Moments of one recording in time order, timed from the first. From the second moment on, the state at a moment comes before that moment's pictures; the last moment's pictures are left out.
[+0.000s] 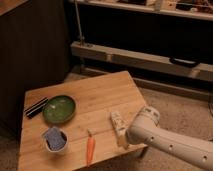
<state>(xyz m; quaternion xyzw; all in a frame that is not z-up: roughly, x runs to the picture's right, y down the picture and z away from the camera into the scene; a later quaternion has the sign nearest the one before) 0.130 0.257 0.727 -0.15 -0.21 -0.76 0.60</state>
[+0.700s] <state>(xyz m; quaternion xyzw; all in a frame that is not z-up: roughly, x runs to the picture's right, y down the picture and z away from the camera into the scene) 0.119 0.269 0.756 -0.16 -0.20 -0.77 0.59</state>
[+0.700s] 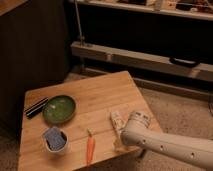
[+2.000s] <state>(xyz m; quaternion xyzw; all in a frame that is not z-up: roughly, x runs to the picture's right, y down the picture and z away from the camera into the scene) 0.114 0.276 0.774 -0.19 -0.20 -0.77 0.57</state>
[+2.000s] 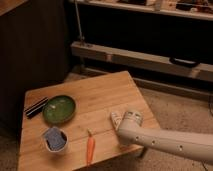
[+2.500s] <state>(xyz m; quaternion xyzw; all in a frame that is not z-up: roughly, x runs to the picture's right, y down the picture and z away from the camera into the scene) 0.114 0.275 0.775 -0.19 -0.20 -0.77 0.58</state>
